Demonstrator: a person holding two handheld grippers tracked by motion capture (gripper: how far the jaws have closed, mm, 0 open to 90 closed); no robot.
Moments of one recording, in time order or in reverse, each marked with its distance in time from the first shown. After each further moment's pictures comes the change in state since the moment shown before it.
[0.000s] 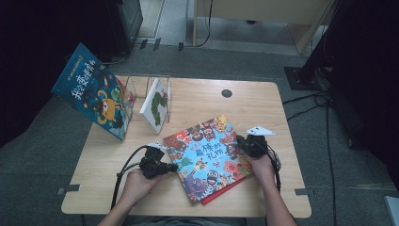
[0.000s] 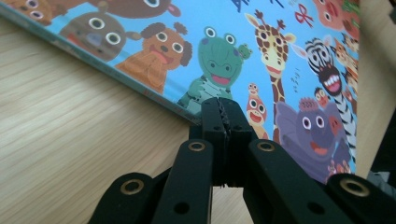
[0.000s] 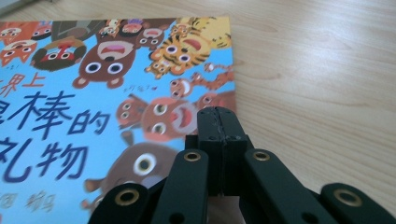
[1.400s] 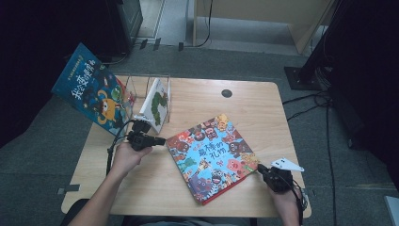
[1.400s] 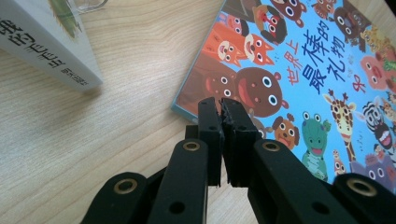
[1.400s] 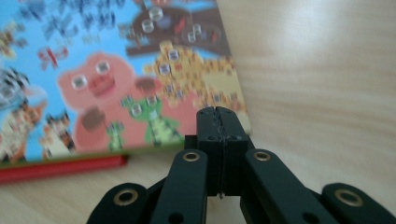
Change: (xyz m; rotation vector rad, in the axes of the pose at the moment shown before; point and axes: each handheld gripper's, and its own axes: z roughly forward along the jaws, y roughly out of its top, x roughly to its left) left arm 0.071 0.053 -0.038 -0.061 0.071 -0.035; right arm 0.000 -0.082 -0.090 0.064 -0.076 0.057
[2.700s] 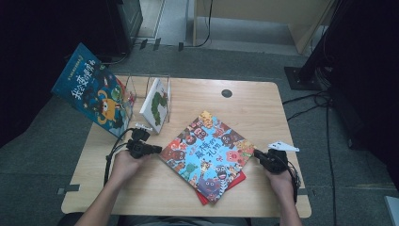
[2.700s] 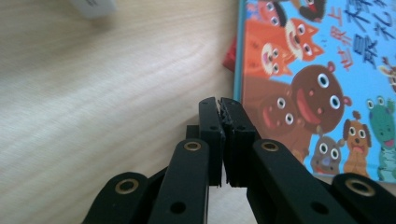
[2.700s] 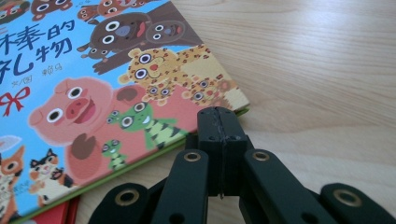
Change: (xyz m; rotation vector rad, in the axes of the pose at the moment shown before) left arm 0.003 -0.030 0.013 0.069 0.052 -0.027; right arm -0.028 0.037 0.047 -0.034 0.075 0.057
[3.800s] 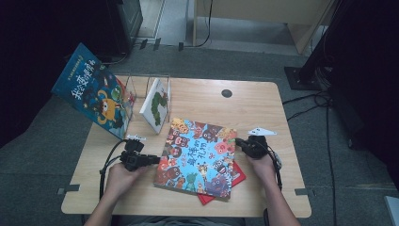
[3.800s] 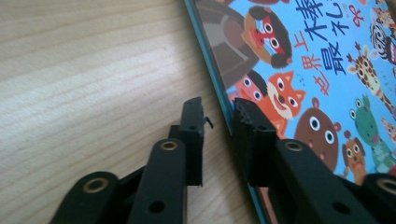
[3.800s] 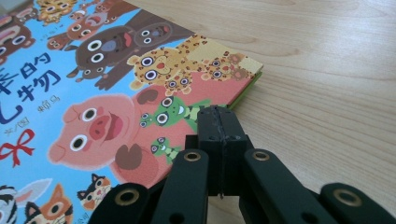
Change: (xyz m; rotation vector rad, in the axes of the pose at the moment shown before) left arm -0.011 -0.033 -0.017 -0.044 -0.002 -0.055; right arm 0.026 0.040 0.054 0.005 0.088 -0.072
